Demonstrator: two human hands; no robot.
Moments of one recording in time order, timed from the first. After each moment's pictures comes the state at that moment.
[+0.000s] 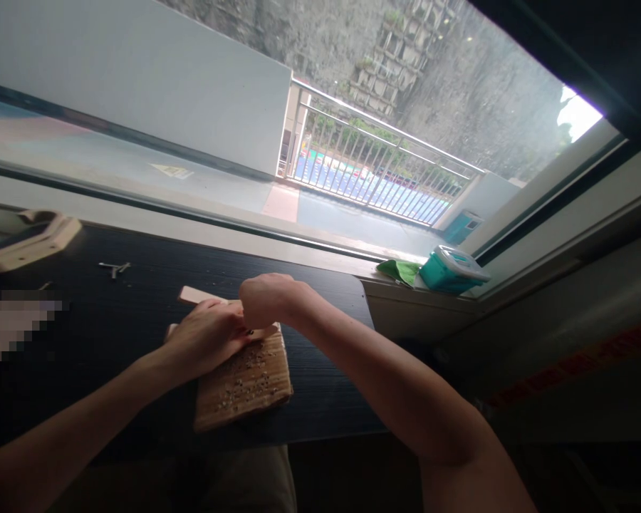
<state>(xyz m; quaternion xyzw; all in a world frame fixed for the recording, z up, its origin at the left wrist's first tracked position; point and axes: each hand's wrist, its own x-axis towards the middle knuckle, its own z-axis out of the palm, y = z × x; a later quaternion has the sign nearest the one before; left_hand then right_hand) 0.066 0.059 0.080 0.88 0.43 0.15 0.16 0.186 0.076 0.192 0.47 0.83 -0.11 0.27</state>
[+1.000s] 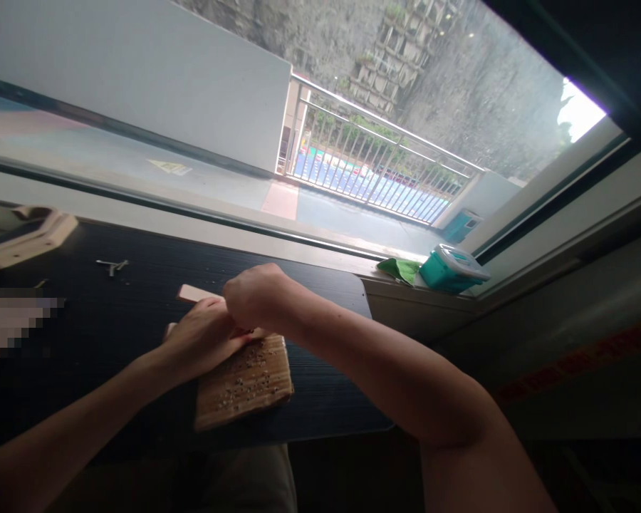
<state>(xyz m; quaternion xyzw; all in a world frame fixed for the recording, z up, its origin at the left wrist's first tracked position) 0.064 0.060 0.079 0.88 0.44 0.14 0.14 0.165 0.073 0.198 0.42 0.85 -0.04 0.30</state>
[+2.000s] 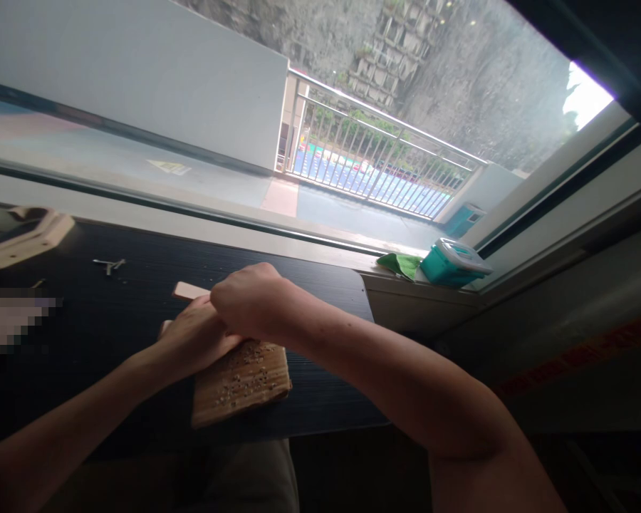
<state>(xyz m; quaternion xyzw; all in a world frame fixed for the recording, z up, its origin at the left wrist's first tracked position) 0.066 0.060 0.076 0.88 0.45 0.13 0.12 0.173 0.062 0.202 0.39 0.88 -0.04 0.28</state>
